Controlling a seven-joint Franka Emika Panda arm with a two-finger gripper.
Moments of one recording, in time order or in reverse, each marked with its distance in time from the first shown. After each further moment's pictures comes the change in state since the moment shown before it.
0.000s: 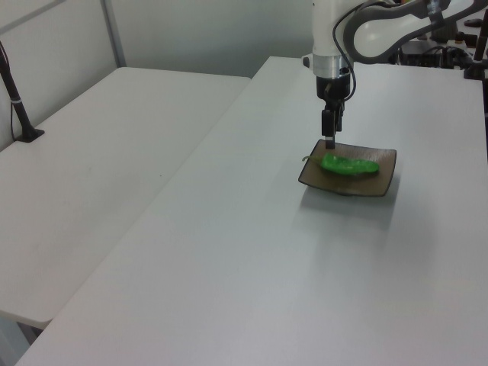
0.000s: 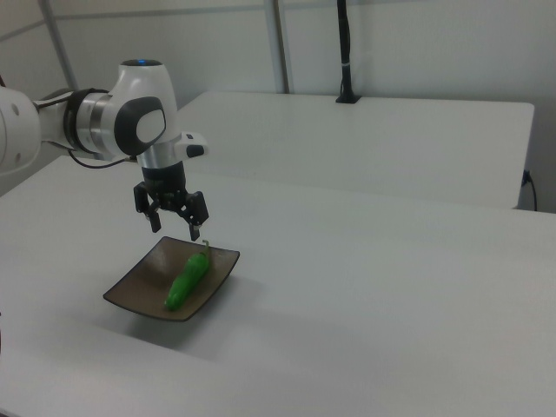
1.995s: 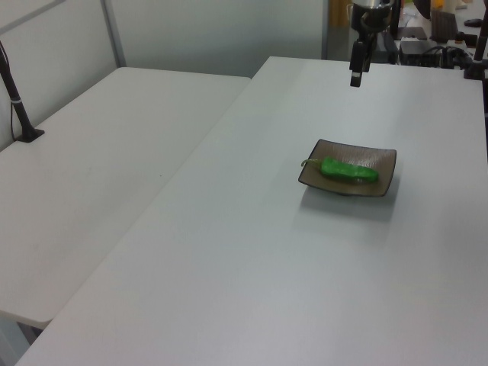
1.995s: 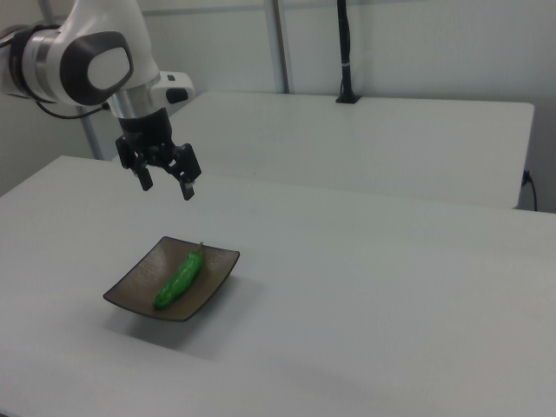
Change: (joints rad) arm 0.184 -0.292 -0.298 -0.057 0.065 -0.094 -0.051
